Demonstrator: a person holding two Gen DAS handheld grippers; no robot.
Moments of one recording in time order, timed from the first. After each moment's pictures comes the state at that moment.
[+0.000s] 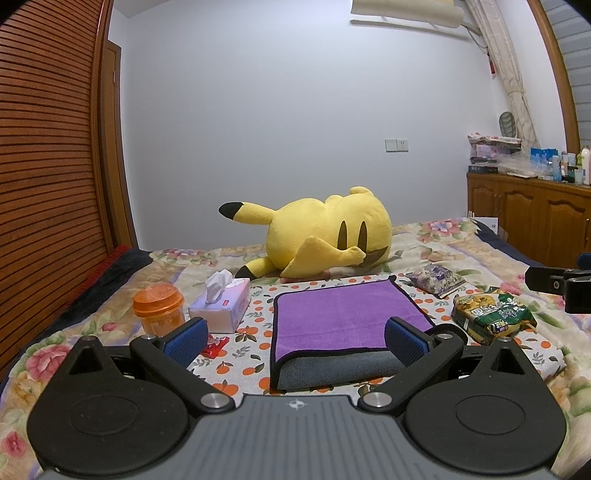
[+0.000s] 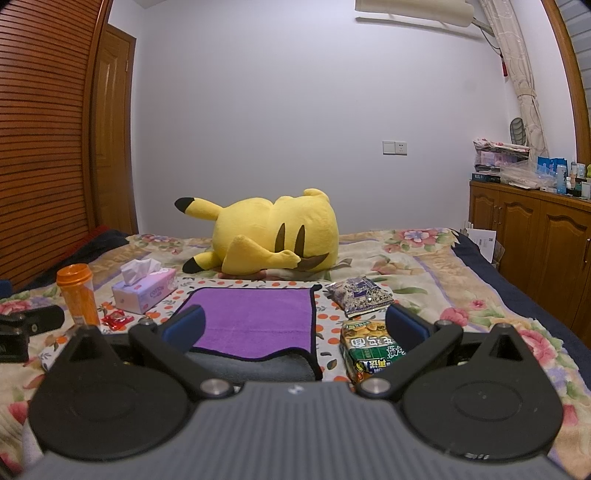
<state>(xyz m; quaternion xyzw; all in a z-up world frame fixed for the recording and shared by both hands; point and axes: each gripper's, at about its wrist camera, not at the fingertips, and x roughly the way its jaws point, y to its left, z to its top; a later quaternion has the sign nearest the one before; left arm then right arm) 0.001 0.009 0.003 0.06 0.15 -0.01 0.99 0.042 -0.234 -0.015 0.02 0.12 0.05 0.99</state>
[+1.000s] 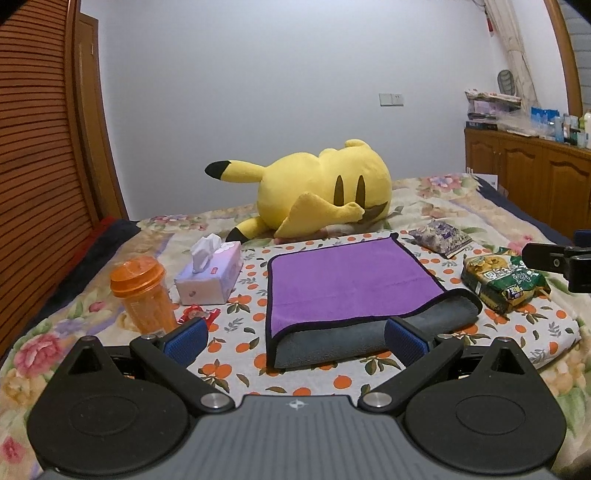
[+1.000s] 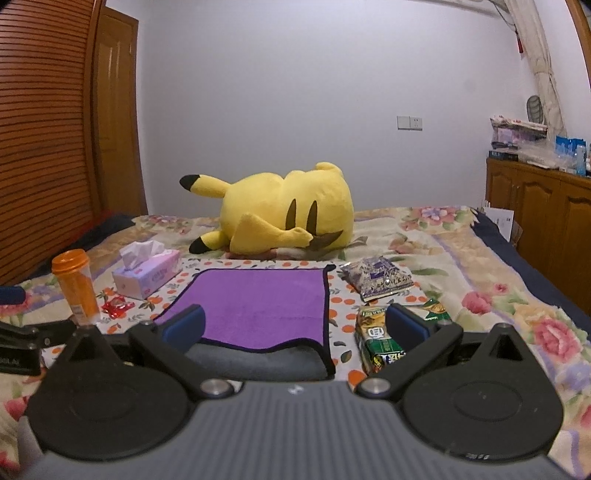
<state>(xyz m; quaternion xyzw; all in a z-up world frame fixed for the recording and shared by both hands) 0.048 0.008 -0.012 0.08 0.22 -0.02 0.97 0.081 -0.233 -0.028 0.02 0.16 0.07 0.98</state>
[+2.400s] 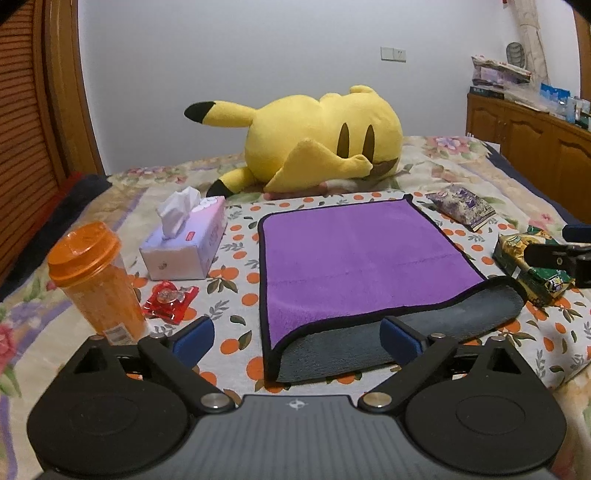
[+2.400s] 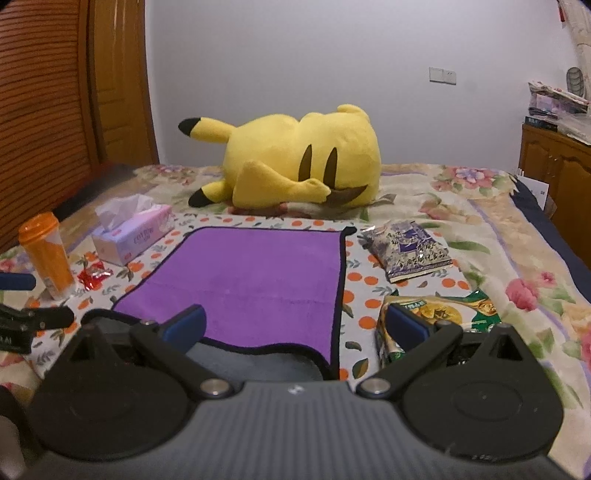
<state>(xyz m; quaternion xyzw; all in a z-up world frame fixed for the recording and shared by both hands) 0.153 0.034 -0.047 0.06 0.31 -0.04 0.95 0.181 -0.230 -0.055 0.00 0.25 0.11 0.96</state>
